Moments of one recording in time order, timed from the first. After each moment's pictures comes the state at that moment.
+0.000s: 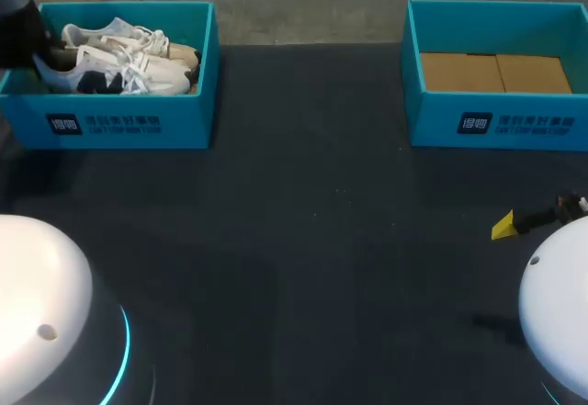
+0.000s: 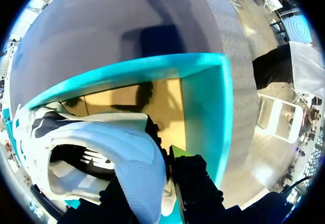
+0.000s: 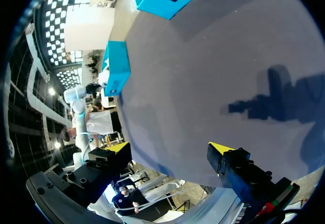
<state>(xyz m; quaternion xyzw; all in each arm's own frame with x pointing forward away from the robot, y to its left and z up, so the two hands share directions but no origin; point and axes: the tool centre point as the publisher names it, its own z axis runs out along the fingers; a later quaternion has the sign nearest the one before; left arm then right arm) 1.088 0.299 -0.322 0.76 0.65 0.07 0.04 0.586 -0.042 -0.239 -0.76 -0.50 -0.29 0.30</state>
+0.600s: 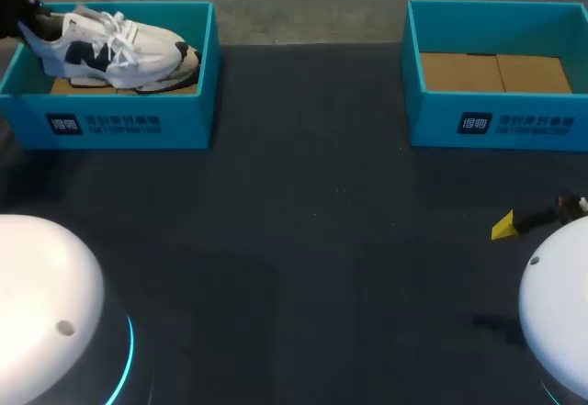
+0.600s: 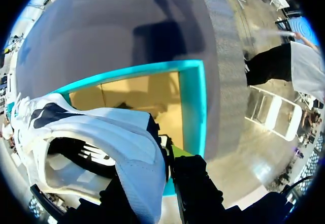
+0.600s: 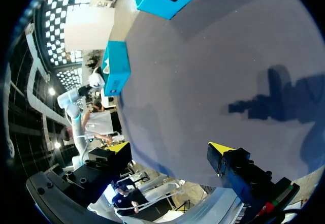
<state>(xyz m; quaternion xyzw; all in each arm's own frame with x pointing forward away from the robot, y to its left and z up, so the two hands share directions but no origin) 1.094 0.295 -0.248 0.75 0.65 0.10 0.09 0.586 -0.042 -0.239 -0.76 -0.50 -0.29 0.30</state>
